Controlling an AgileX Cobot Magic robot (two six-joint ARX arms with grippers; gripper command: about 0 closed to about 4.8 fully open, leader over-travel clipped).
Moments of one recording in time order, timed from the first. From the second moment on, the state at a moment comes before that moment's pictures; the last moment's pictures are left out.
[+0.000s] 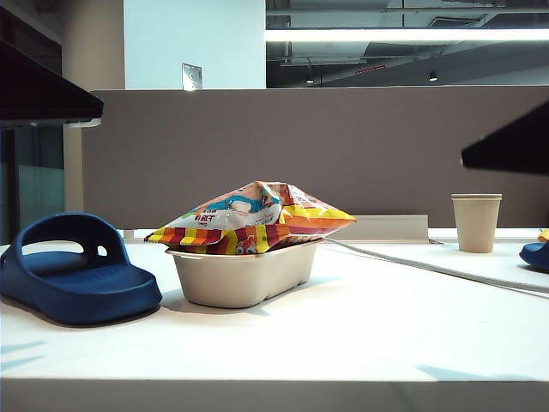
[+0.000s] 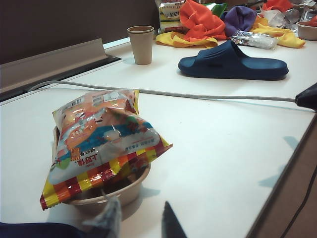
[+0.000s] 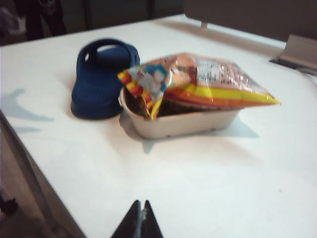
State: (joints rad) left arm -0.64 0.37 0.12 0.16 0.22 0.12; right arm 0.86 0.22 0.01 0.09 0.08 0.00
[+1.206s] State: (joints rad) left arm -0.64 0.37 0.03 0.07 0.22 0.10; right arm 0.86 0.22 0.01 -0.10 0.16 0.00
